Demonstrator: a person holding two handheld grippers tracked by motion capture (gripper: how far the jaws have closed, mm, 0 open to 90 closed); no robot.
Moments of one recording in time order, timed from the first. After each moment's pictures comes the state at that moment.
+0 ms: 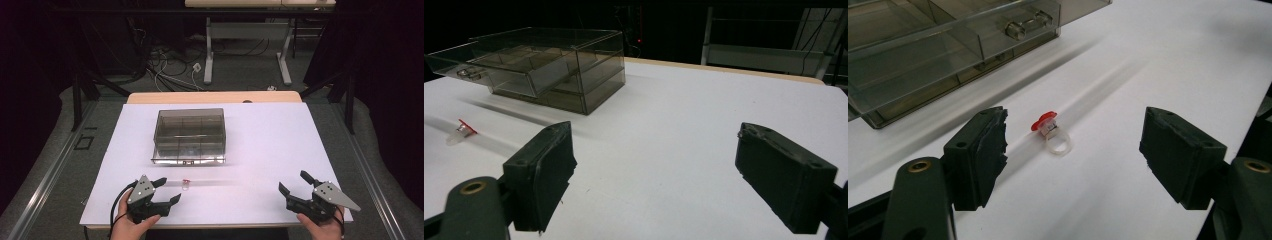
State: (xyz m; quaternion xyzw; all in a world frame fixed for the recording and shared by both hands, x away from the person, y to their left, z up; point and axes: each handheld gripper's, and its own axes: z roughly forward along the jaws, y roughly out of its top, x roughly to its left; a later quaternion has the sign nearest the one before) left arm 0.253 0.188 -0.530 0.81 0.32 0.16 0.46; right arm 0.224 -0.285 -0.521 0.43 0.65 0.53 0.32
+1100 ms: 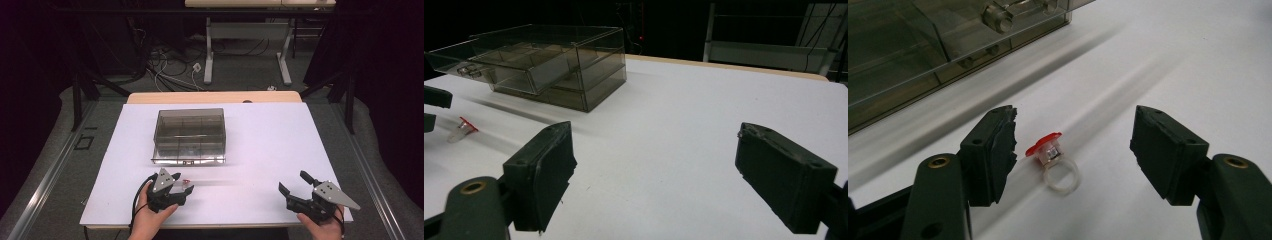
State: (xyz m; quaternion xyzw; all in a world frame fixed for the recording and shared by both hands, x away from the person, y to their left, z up) left arm 0.283 0.149 -0.550 0.82 0.34 0.17 0.44; right arm 0.225 -0.286 -0.522 0.44 0.66 0.53 0.31
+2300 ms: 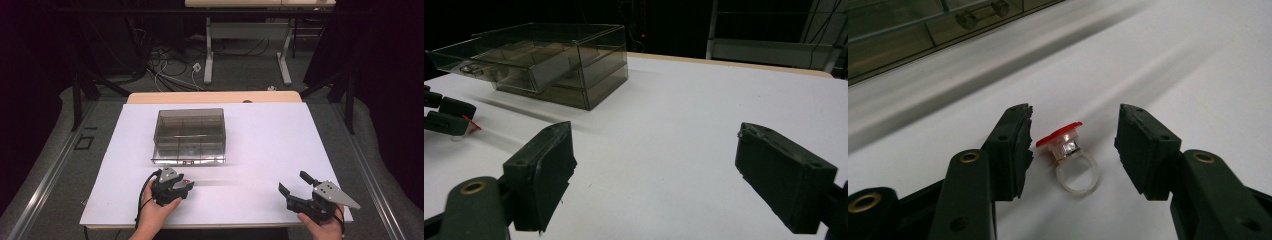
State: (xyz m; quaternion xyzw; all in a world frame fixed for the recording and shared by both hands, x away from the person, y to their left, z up) left arm 0.302 0.142 -0.562 0.82 0.39 0.14 0.40; right arm 0.226 -0.288 -0.523 0.44 0.66 0.53 0.30
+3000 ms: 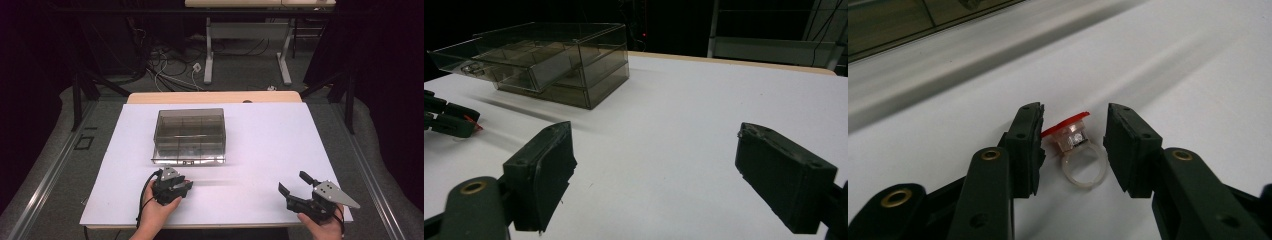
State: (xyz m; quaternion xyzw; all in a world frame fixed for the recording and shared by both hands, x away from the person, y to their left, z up) left arm 0.304 0.140 -0.565 0.82 0.41 0.12 0.38; right arm 0.226 -0.288 -0.524 0.44 0.66 0.53 0.30
